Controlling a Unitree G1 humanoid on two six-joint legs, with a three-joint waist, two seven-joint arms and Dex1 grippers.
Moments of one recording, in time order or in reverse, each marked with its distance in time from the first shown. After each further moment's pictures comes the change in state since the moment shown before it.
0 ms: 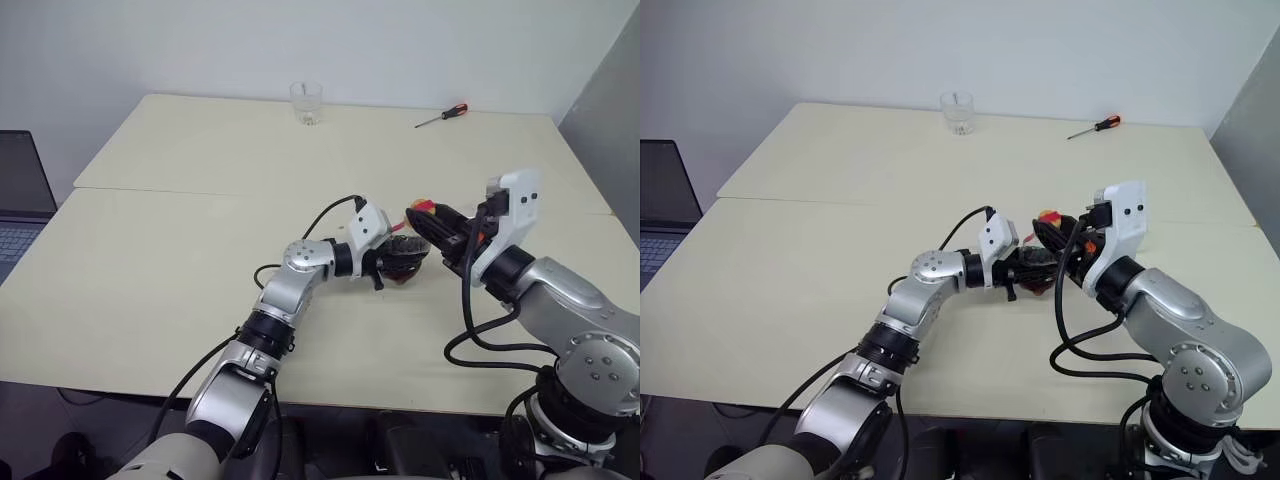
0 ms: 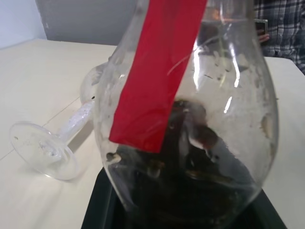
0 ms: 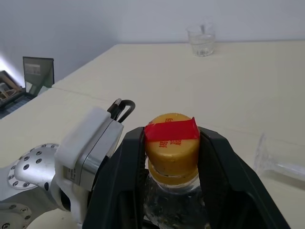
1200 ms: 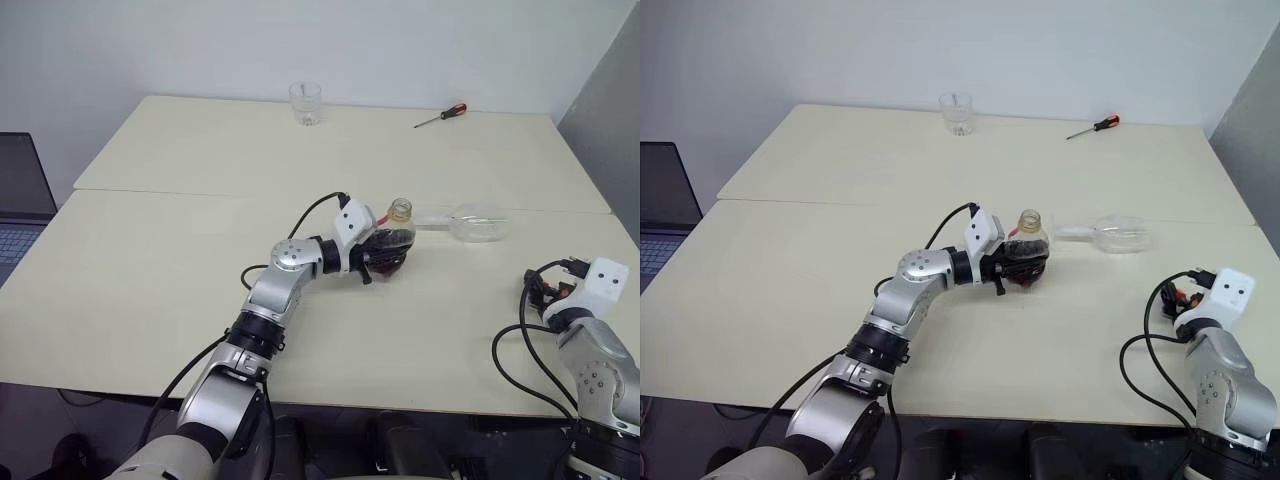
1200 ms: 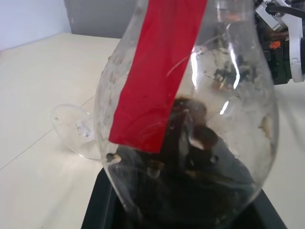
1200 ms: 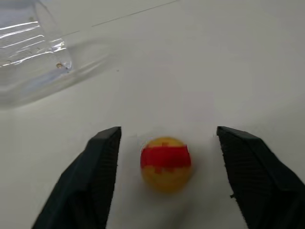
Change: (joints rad) left arm 0.020 0.033 0.029 -0.017 0.000 0.010 0.027; right arm 0.370 -0.090 -0.126 0.502 -0.311 -0.566 -0.183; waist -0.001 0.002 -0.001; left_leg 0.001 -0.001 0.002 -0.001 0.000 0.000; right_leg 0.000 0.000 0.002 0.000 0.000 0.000
